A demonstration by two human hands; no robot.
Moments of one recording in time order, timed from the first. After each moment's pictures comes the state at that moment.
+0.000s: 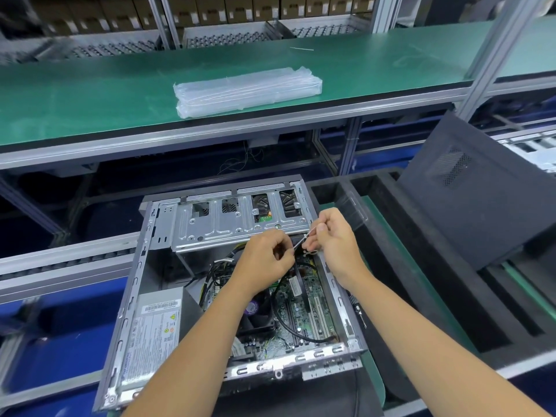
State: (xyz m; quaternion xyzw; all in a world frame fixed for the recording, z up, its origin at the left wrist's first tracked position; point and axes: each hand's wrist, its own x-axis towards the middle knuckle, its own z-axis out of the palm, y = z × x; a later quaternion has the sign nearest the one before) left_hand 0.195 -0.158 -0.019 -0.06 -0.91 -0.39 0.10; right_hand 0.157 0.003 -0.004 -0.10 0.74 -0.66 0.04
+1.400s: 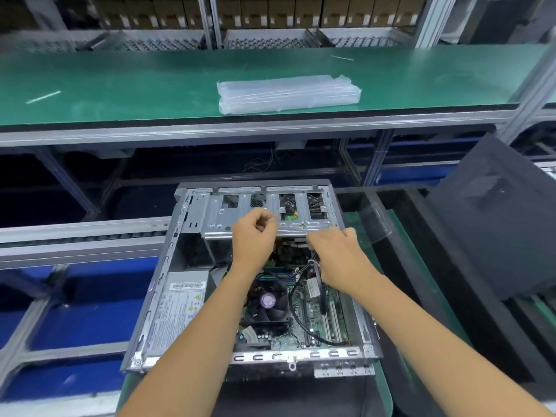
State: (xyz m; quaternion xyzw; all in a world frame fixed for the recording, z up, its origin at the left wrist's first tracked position) left_hand 0.201 -0.190 -0.006 0.16 -0.78 -0.55 0.25; right_hand 0.164 -0.019 0.011 -0.36 0.93 -0.03 -0.02
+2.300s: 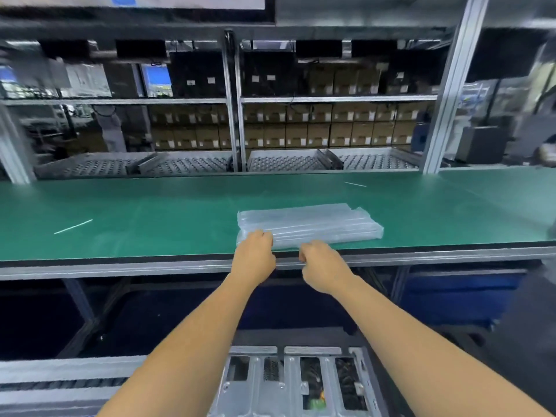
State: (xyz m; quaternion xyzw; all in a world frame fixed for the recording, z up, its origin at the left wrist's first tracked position) left_hand -0.016 -0.324 0.118 0.12 -0.97 -0.08 0.21; right_hand -0.054 -0.163 0.132 -0.34 0.93 -0.13 -0.05
